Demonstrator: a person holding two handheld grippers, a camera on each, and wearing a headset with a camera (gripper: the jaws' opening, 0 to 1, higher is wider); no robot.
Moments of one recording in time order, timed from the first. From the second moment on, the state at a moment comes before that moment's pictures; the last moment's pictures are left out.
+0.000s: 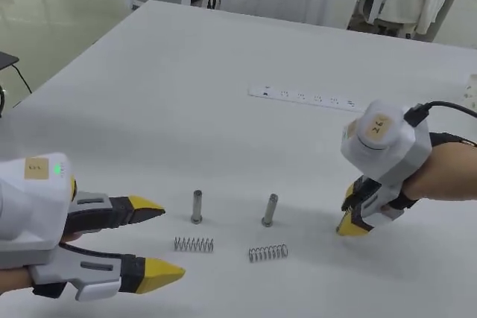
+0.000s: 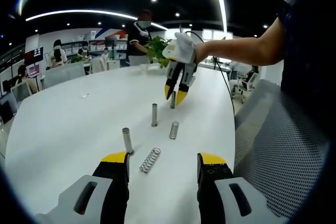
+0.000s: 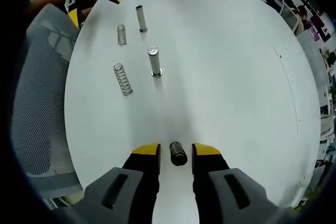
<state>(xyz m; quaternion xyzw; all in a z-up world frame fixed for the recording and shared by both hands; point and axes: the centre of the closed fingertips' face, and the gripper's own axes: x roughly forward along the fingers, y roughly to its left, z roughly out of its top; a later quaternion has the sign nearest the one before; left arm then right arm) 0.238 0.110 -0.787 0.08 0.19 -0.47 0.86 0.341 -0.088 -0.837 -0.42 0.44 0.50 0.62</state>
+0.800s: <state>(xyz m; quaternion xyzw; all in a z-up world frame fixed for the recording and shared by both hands) 0.237 0.109 -0.788 0.08 0.19 -0.47 0.86 0.321 -0.055 -0.828 -0.43 0.41 0.54 0.59</state>
